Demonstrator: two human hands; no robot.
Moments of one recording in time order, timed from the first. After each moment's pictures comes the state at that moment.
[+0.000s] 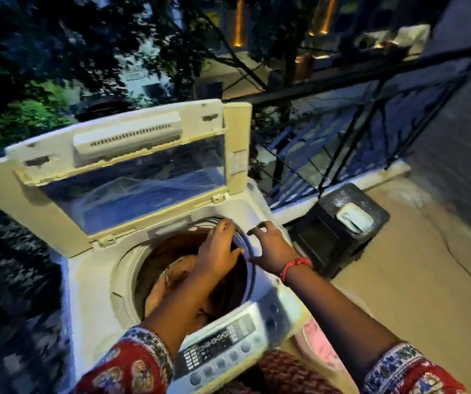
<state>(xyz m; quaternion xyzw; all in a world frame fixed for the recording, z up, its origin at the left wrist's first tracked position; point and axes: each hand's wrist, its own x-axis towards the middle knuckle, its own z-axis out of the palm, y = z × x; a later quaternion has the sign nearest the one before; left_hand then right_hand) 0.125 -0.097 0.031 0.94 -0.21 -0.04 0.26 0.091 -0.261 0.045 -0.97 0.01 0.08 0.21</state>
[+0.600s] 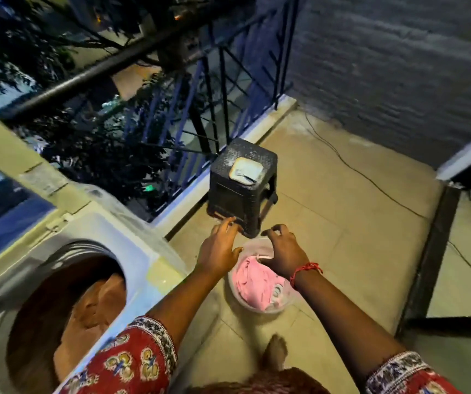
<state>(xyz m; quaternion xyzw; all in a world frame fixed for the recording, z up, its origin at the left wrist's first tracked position) 0.000 -0.394 -0.011 0.88 -0.44 -0.12 0.17 -0.128 -0.528 -0.005 -0.92 0.30 0.07 0.26</state>
